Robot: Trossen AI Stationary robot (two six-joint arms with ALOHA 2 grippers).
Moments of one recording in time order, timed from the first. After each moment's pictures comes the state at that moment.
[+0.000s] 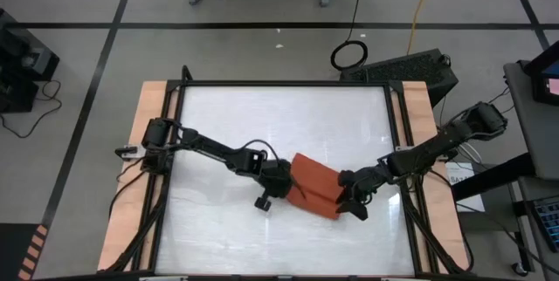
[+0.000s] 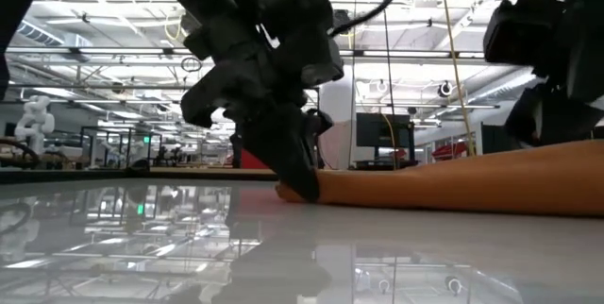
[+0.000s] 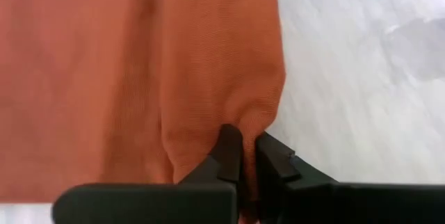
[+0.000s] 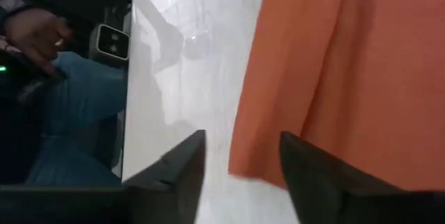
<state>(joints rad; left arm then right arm) -0.12 1.99 1.17 -0.18 0.23 0.28 0.40 1.19 0.39 0.12 -0.17 0.82</state>
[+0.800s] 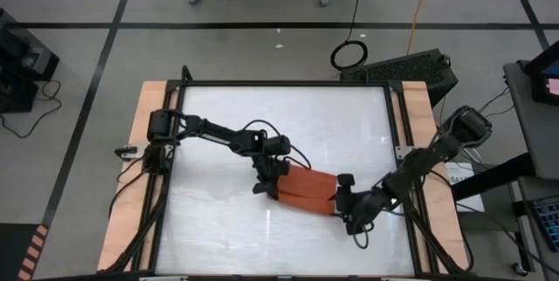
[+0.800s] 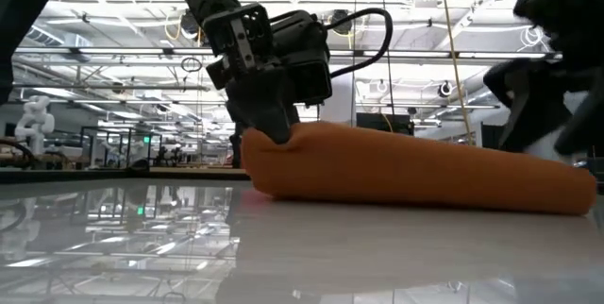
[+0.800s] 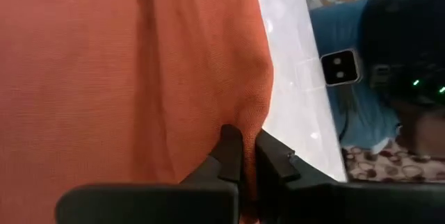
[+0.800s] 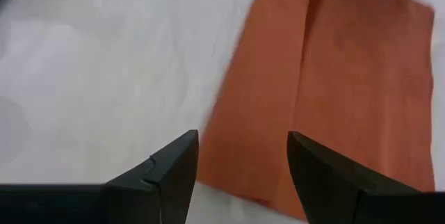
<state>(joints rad) 0.06 1.99 1.17 -0.23 0.89 -0.08 0.66 1.42 0.56 0.00 0.39 0.40</state>
